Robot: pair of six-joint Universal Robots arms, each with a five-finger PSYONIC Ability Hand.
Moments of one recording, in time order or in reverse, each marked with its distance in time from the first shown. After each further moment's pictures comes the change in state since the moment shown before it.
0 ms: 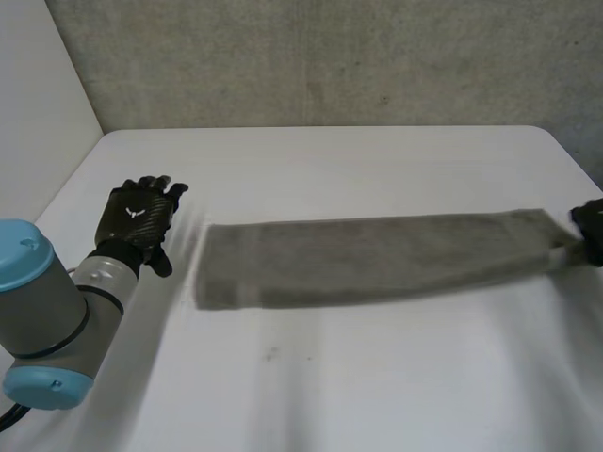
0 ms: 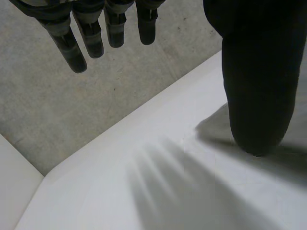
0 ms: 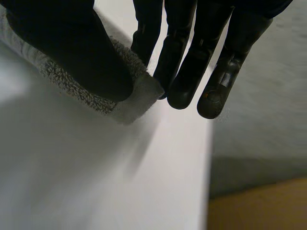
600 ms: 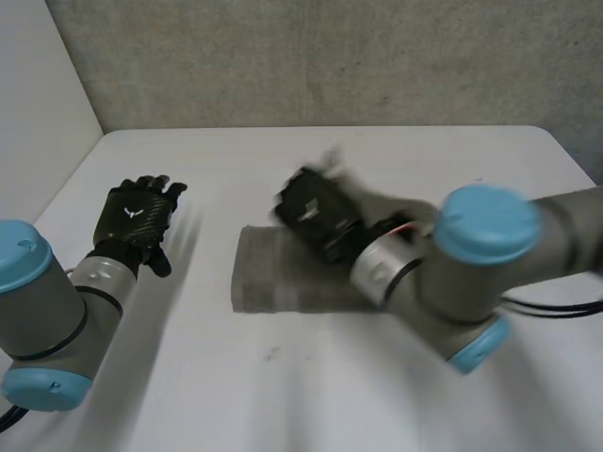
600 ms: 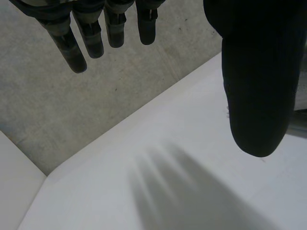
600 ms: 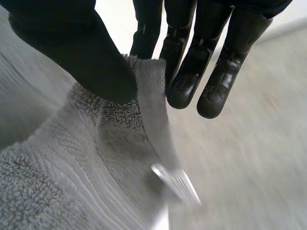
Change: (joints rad) left arm 0.000 0.014 -0.009 0.000 -0.006 -0.002; right arm 0.795 0.043 -0.106 -0.229 -0.283 -0.225; left_hand 0.000 0.000 0.000 -0.001 0.000; right_hand 0.017 0.000 0.004 0.003 0.011
